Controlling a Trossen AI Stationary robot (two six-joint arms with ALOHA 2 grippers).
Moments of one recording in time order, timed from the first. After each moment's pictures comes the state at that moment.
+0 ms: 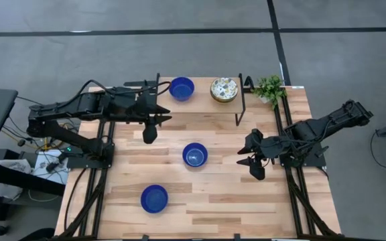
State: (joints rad) left arm -0.04 1.06 1.50 -0.74 -0.23 -0.04; right arm 0.41 1.07 1.06 -0.77 0.21 0.55
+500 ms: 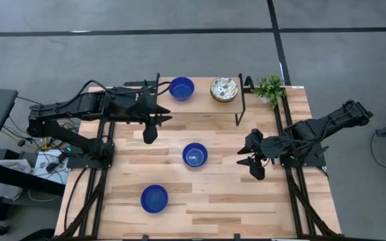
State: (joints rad) left arm -0.04 1.06 1.50 -0.74 -0.23 -0.04; right arm 0.41 1.07 1.06 -0.77 0.21 0.55
